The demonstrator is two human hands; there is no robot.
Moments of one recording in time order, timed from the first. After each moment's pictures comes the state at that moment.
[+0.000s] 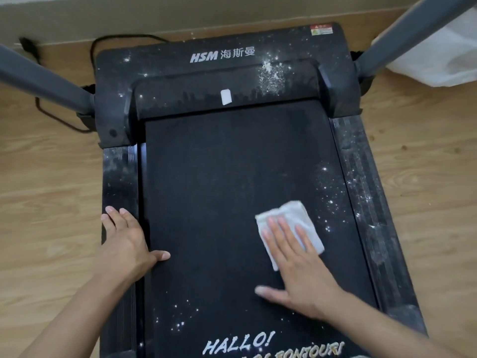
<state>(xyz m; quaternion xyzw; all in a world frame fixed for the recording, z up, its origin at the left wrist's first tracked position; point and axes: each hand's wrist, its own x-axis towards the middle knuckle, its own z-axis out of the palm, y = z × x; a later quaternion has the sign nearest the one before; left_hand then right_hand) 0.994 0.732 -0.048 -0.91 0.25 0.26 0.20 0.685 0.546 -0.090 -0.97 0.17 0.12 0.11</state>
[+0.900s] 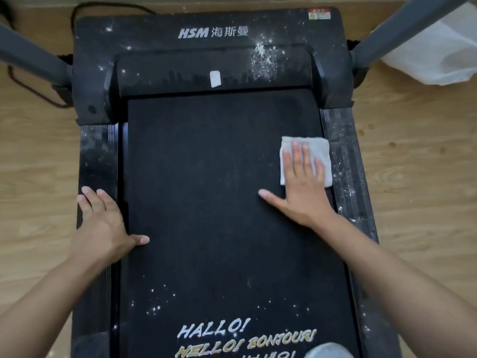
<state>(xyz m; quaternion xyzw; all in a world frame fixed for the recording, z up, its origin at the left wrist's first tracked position) 0.988 0.734 -0.053 -0.93 0.21 0.27 0.12 0.732 0.418 -0.105 -0.93 0.32 0.10 0.12</state>
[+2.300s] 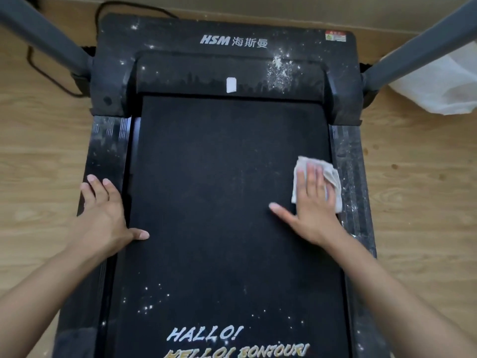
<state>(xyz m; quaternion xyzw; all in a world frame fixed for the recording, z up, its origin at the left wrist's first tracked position) 0.993 0.739 -0.059 -0.93 0.21 0.26 0.11 0.718 0.423 -0.091 -0.90 0.36 0.16 0.17</state>
